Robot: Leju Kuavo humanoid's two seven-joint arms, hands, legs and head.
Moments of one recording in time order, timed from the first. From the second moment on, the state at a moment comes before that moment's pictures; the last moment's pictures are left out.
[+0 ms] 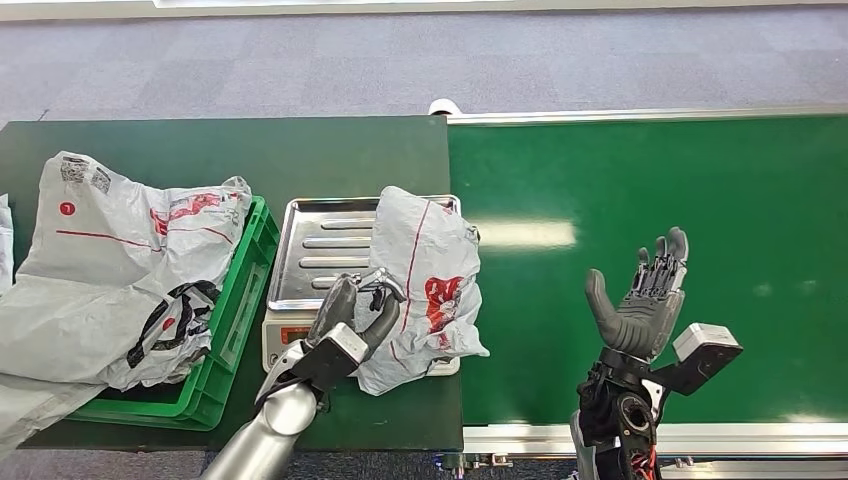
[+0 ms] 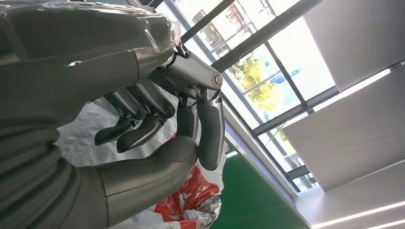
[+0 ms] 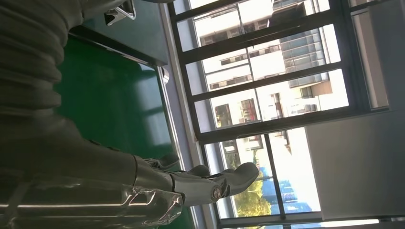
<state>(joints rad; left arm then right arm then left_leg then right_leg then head) -0.29 -0.15 -0.36 -1.16 -0.37 0.18 -0.61 -0.21 0.21 -0.08 -1.26 -0.07 -0.24 -0.64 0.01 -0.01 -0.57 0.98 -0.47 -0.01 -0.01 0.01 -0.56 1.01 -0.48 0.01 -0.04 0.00</state>
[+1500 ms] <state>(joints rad) -0.34 -0.01 -0.42 -1.31 -0.72 -0.01 -0.54 -0.23 0.18 -0.08 -1.23 -0.09 -0.23 -0.65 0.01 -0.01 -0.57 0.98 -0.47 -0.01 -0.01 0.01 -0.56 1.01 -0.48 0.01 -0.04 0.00</state>
